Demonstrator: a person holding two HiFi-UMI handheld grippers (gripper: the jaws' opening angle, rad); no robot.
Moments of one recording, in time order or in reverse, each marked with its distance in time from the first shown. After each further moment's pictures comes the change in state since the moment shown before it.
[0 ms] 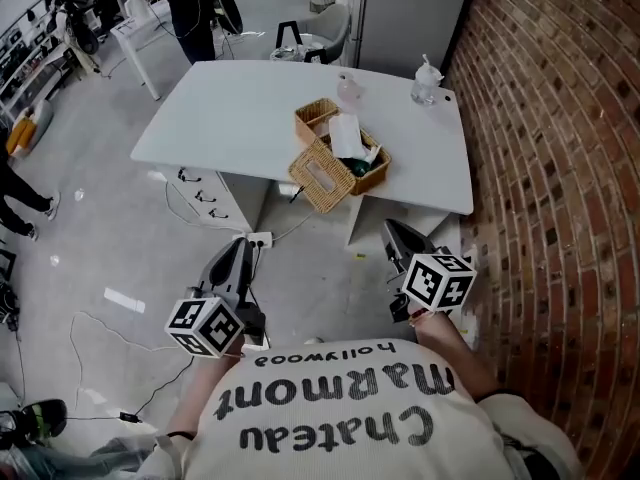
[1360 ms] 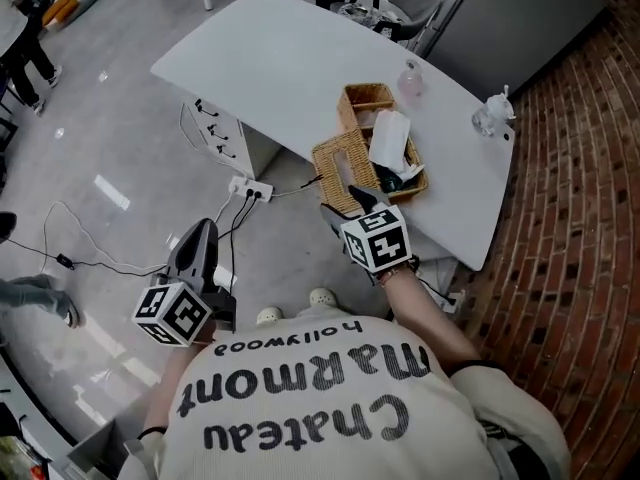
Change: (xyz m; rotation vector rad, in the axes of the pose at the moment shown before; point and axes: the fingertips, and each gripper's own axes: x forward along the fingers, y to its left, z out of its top) left arm -0.001 0.080 -0.019 -0.157 -0.114 0.398; right arm 0.196 0.024 -0.068 -0.626 0.516 0.314
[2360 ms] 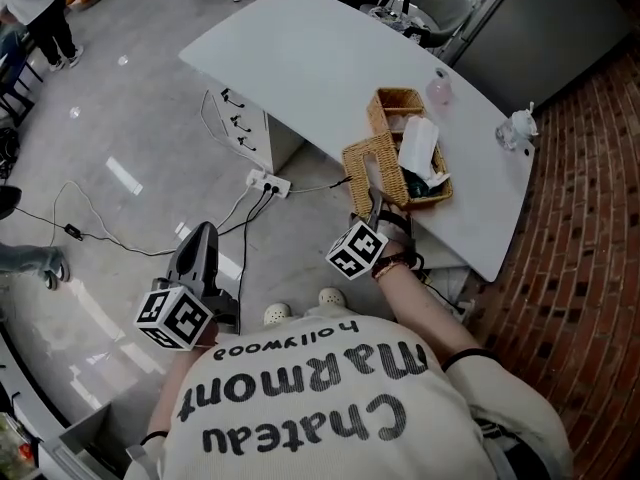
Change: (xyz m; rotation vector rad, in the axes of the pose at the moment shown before) left arm -0.039 0.039 0.011 -0.032 -0.047 0.091; right arm 0.059 -0.017 -0.062 -0.772 0.379 -0.387
